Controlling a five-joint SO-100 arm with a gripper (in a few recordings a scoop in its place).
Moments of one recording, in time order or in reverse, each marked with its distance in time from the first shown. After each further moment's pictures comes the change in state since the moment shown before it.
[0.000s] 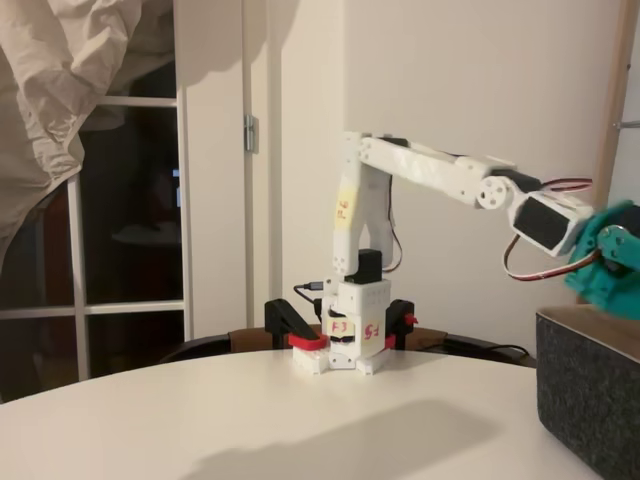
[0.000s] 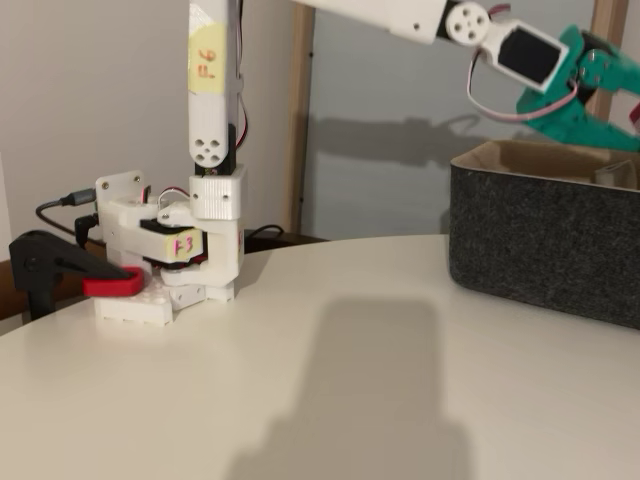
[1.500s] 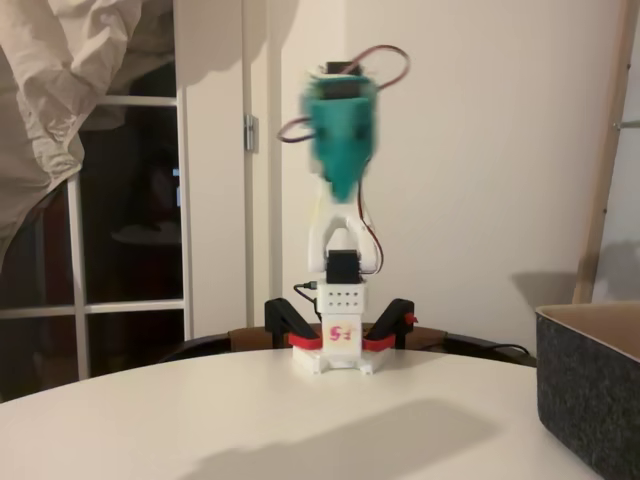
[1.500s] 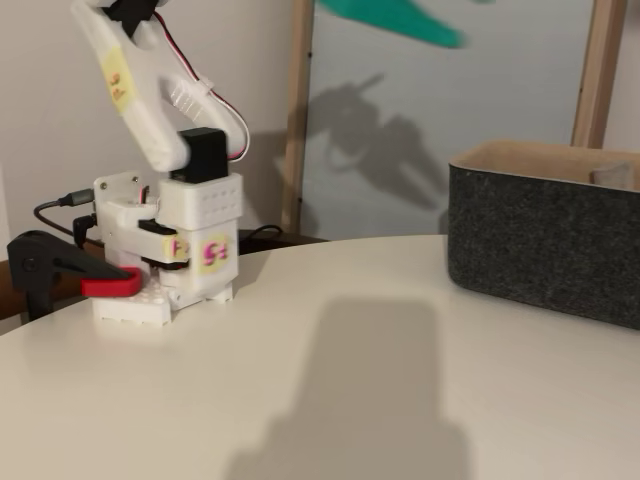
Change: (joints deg) arm 49.1 47.1 1.6 52.7 14.2
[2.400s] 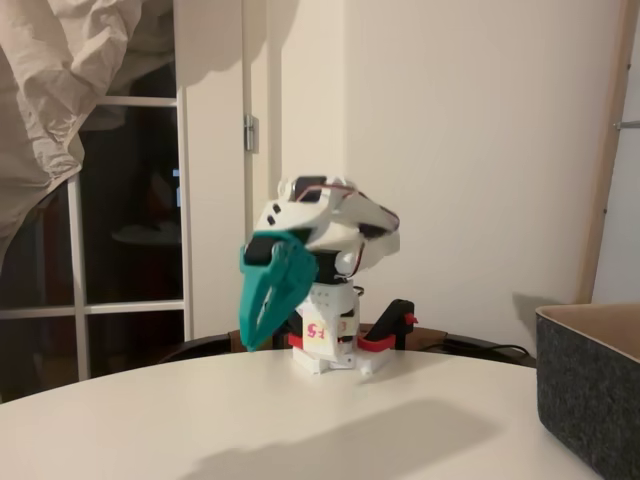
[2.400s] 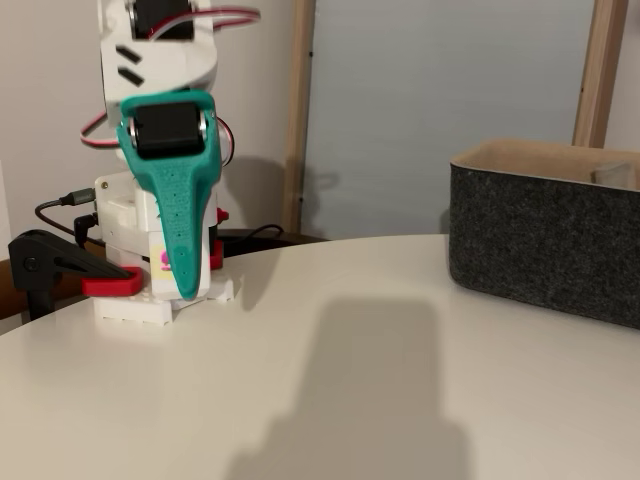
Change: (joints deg) arm 25.7 45.2 59.2 1.6 -3.0
